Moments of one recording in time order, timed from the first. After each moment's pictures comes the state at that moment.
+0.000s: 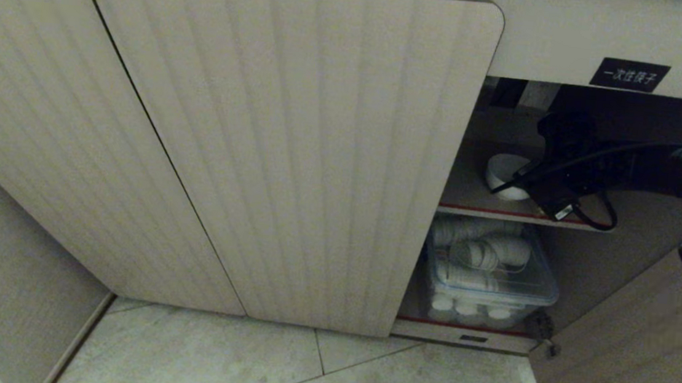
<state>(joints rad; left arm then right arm) 0.00 0.00 0.00 0.00 0.00 -0.03 0.10 2.24 -1.94 0.32 -0.30 0.93</state>
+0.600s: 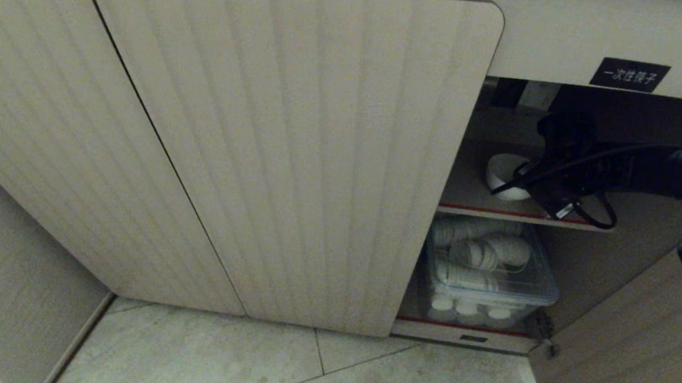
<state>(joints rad) 0.00 0.00 0.00 0.00 0.00 -0.03 0.10 2.24 -1.92 0.28 -0.33 0.89</state>
